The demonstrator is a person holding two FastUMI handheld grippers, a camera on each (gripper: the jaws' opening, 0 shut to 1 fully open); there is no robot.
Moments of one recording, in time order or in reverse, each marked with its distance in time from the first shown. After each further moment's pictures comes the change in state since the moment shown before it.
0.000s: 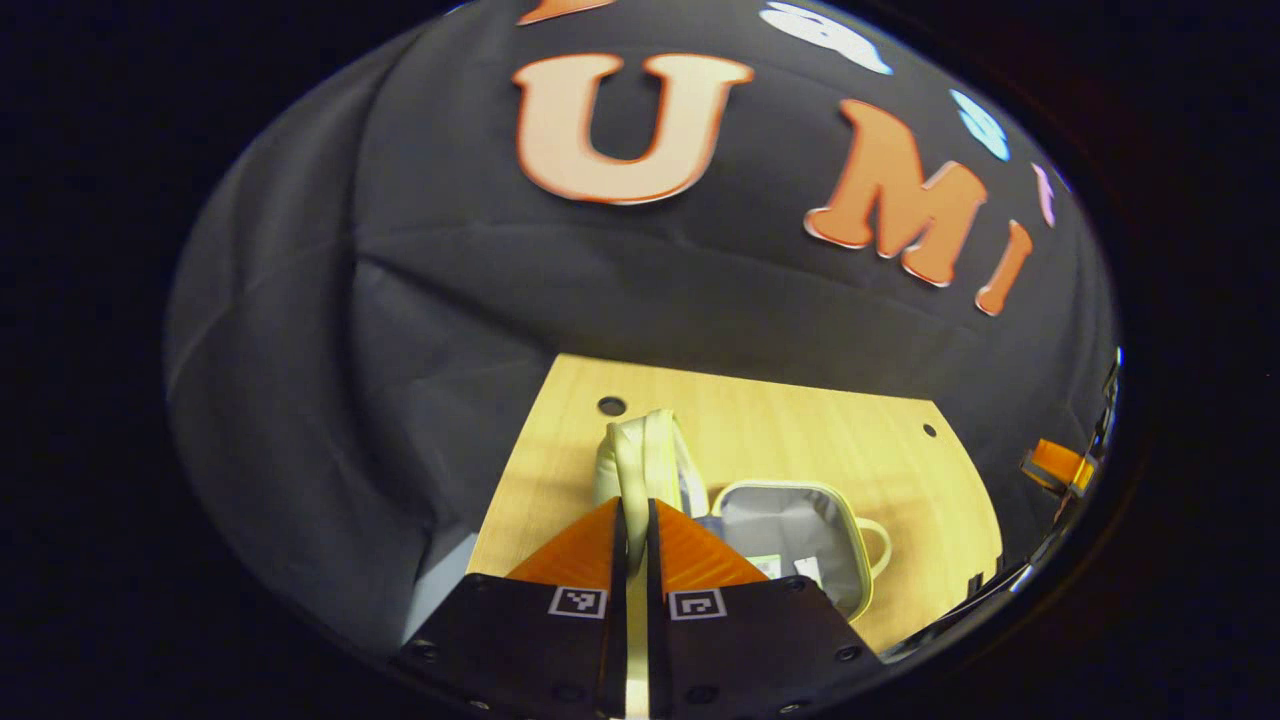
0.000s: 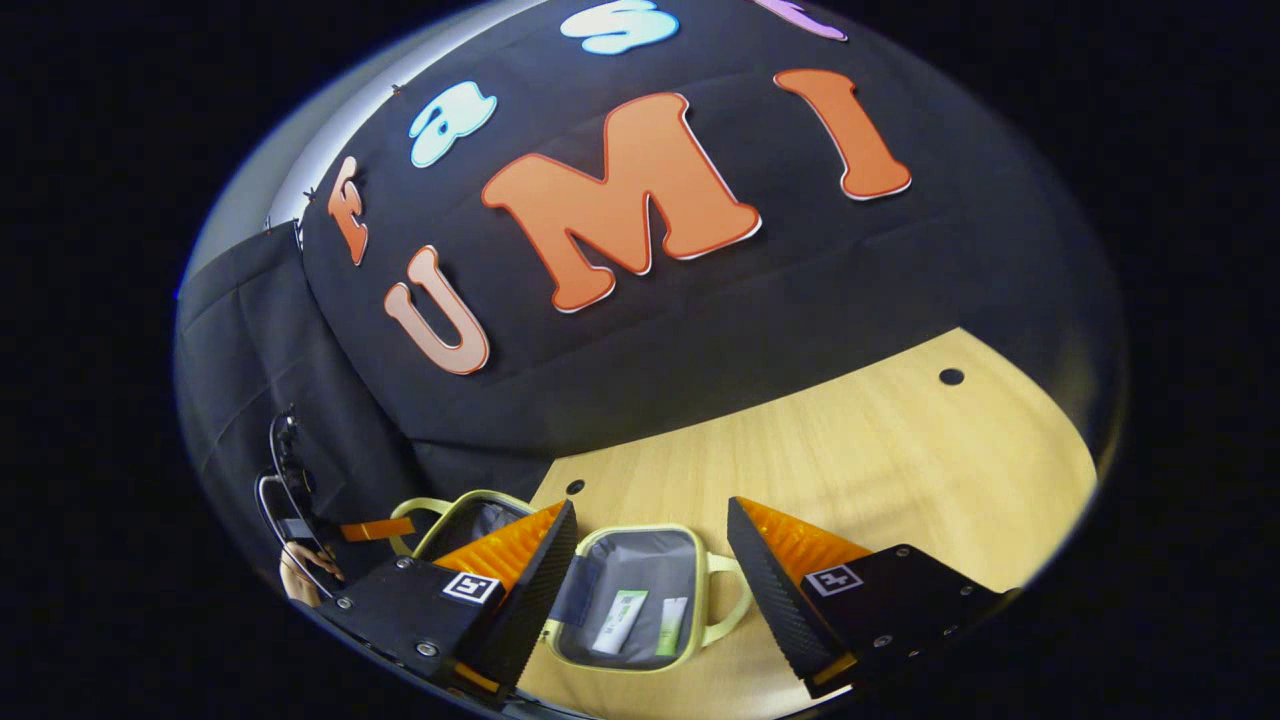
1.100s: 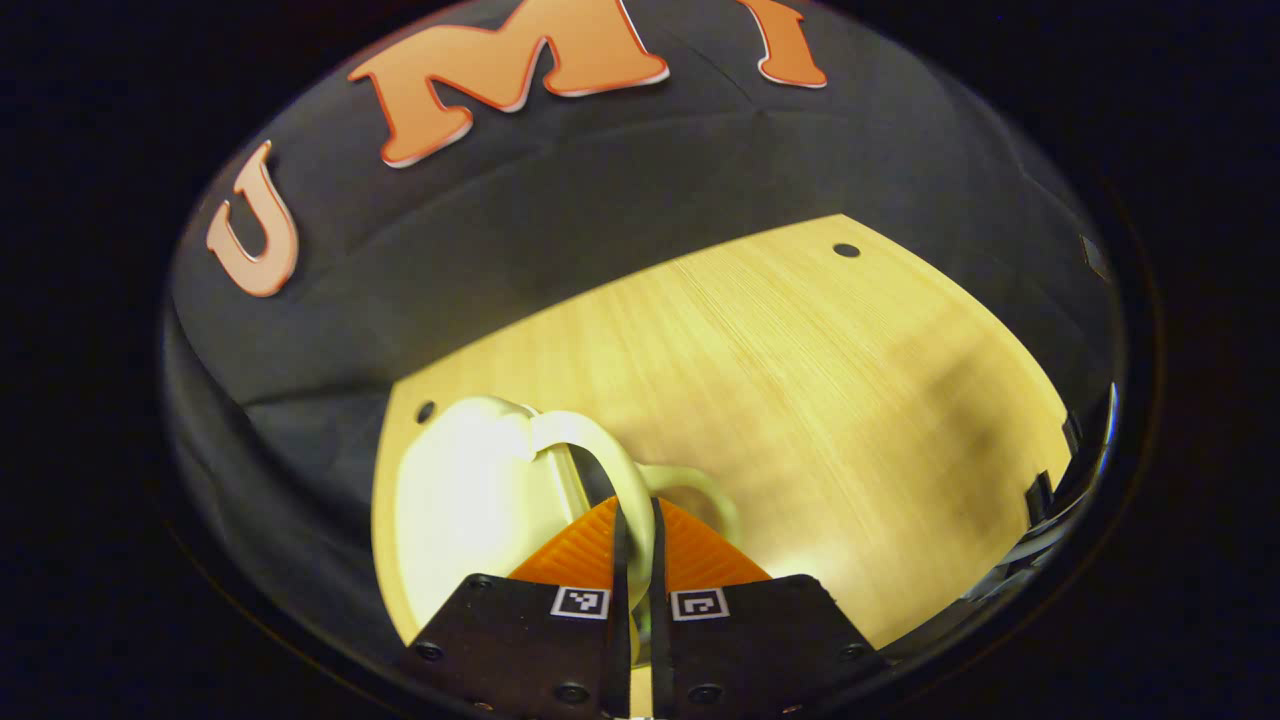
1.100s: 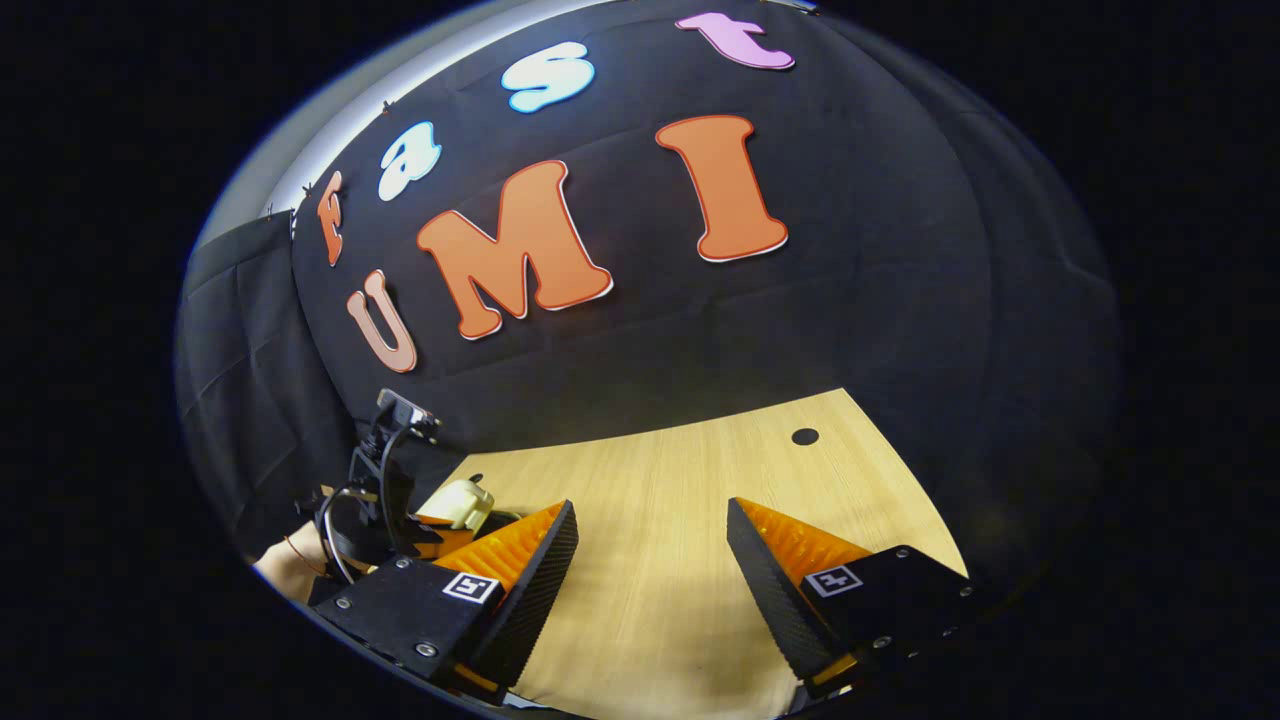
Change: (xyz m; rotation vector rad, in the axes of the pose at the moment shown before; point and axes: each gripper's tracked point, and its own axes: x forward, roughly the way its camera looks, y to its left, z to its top) left arm 0.121 -0.356 -0.138 0.429 0.276 -0.043; right arm -0.108 -0.222 0.043 -0.111 -0.025 -0.100
